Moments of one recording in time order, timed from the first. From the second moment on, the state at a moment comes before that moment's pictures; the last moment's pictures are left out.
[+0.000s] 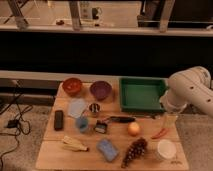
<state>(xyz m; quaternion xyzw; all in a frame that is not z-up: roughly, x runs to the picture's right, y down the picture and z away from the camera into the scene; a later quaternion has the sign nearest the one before) 0.293 0.114 0.680 -0.28 0.02 0.03 0.96</state>
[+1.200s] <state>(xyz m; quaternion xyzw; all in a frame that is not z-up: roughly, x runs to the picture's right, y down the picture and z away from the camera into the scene) 0.338 0.100 0.710 -0.31 0.05 0.09 0.95</state>
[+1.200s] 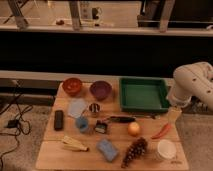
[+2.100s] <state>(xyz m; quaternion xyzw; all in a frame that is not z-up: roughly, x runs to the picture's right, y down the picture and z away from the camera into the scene) 0.378 0.116 0.725 -0.34 -0.06 -0.08 0.94</state>
